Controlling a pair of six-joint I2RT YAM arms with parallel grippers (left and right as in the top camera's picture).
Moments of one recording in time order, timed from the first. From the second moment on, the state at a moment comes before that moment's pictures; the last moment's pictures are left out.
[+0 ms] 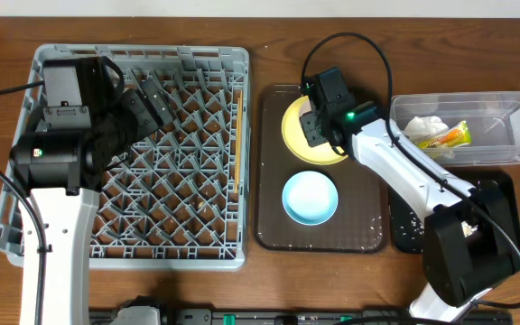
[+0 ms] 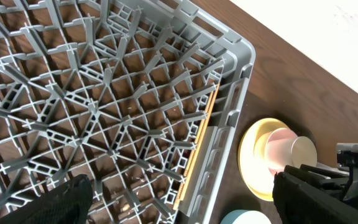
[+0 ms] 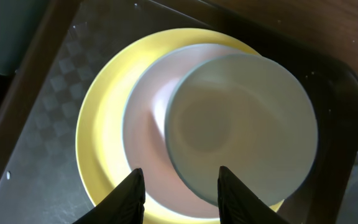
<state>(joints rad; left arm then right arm) 0.03 1.29 1.47 -1.05 0.16 -0.51 0.47 1.84 1.34 -0.55 0.14 0.08</state>
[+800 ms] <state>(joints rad) 0.03 1.29 1.47 -1.05 0.16 -0.51 0.31 1.62 1.34 -0.58 0.20 0.11</state>
